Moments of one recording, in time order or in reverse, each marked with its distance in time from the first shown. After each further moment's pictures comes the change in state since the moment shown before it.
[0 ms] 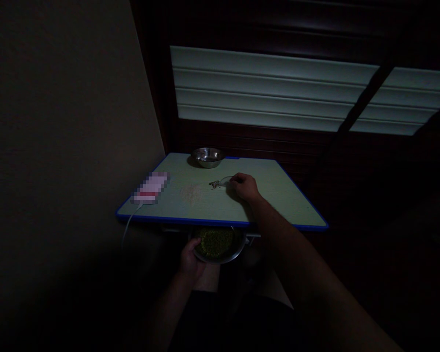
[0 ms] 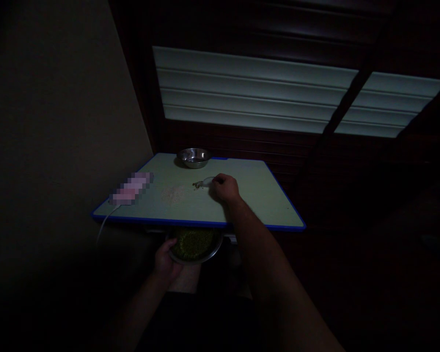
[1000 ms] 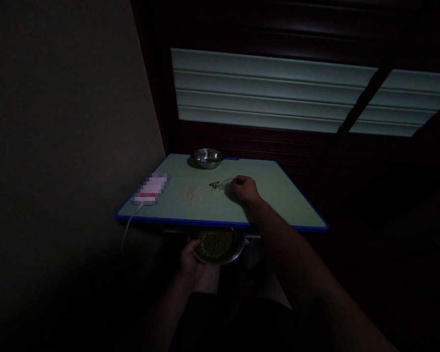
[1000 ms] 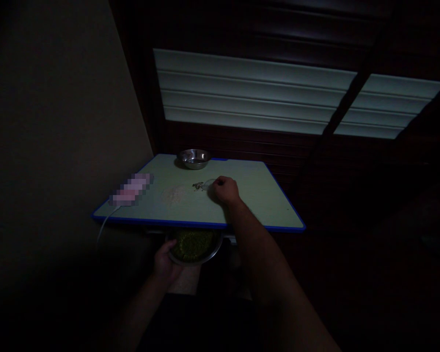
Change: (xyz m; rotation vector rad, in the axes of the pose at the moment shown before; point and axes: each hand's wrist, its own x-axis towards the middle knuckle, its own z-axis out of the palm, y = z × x) left_hand -0.001 0.001 0.001 -0.019 0.007 0.002; right_hand -0.003 -0.001 0.000 -0.009 0.028 0.027
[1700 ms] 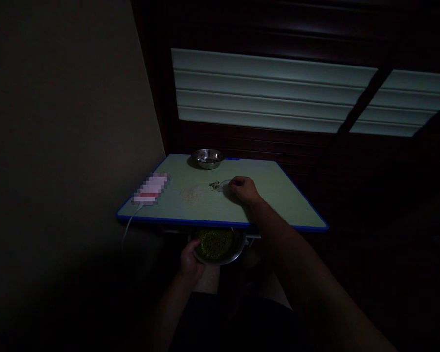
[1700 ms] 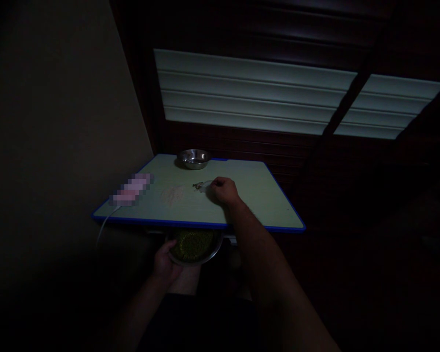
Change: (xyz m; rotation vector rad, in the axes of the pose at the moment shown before) left_hand -0.001 0.000 0.002 0.005 0.012 0.018; right_hand -0.002 -0.001 0.001 0.136 -0.078 -0.029
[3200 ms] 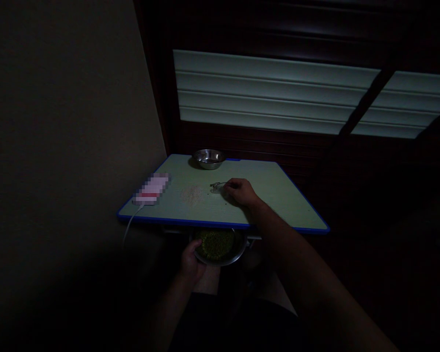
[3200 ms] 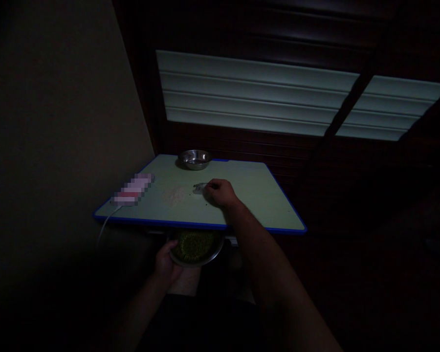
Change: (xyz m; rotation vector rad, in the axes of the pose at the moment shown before) left_hand 0.004 -0.002 -0.004 0.001 -0.013 -0.029; right_hand -0.002 -0.005 0.007 0.021 -0.116 -0.107
